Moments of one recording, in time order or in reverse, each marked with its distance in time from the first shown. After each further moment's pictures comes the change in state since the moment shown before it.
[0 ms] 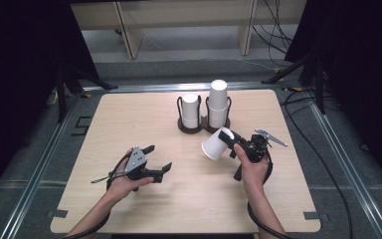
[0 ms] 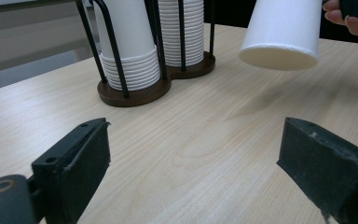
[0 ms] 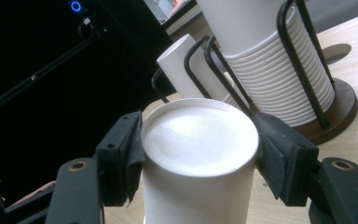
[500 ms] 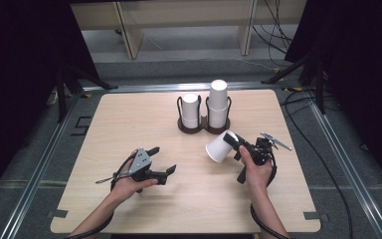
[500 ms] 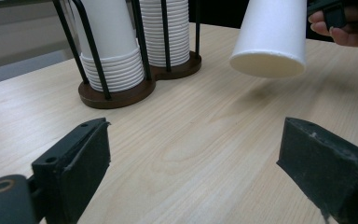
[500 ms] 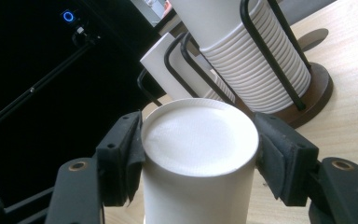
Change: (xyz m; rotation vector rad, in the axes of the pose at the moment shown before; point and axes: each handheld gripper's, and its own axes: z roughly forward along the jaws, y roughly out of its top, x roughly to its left) left arm -0.011 0.000 0.009 -0.001 -0.040 -0.013; right arm -0.017 -0.006 -0.008 -0.014 -0.002 0.069
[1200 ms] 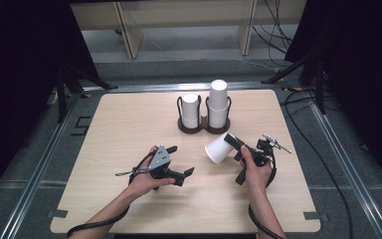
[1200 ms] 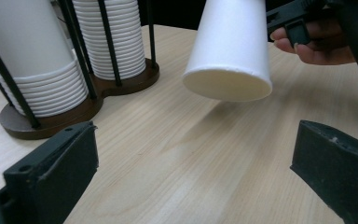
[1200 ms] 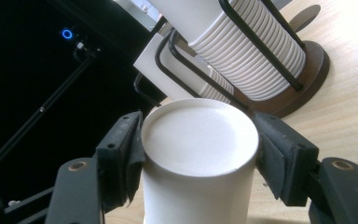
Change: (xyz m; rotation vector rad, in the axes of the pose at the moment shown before) left arm -0.027 0.011 0.043 0.001 -0.123 0.008; right arm -0.006 -0.006 0.000 -0.005 0.000 0.126
